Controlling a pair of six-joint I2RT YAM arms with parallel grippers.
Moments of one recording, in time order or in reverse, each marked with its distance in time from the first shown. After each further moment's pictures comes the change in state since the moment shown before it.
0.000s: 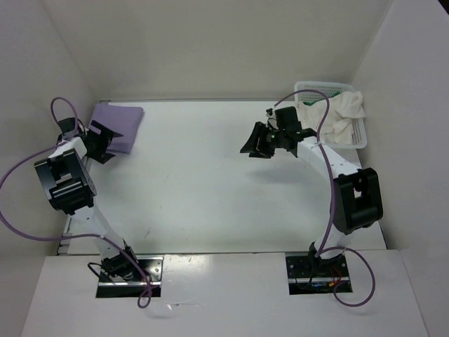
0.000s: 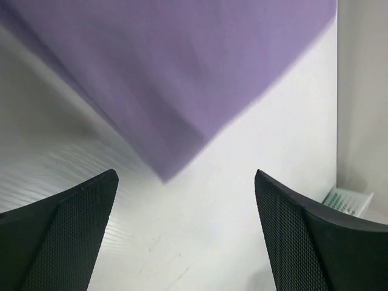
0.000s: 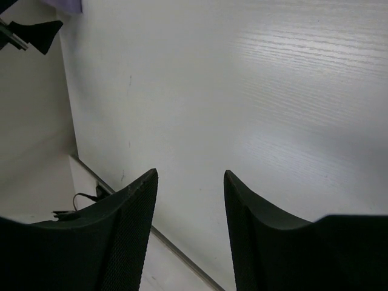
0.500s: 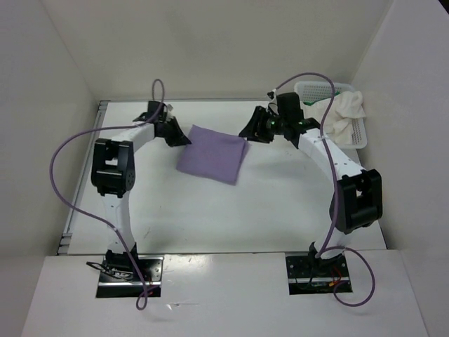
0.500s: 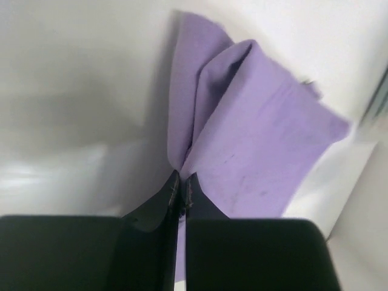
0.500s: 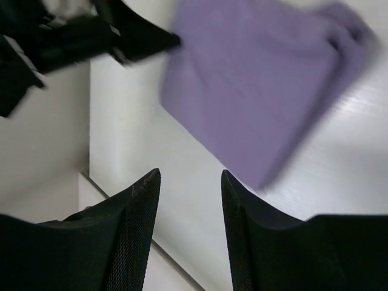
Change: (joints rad) left arm -0.636 0.169 0.208 -0.099 -0.012 0.108; right arm 0.005 0.010 0.178 -0.008 0.031 0.000
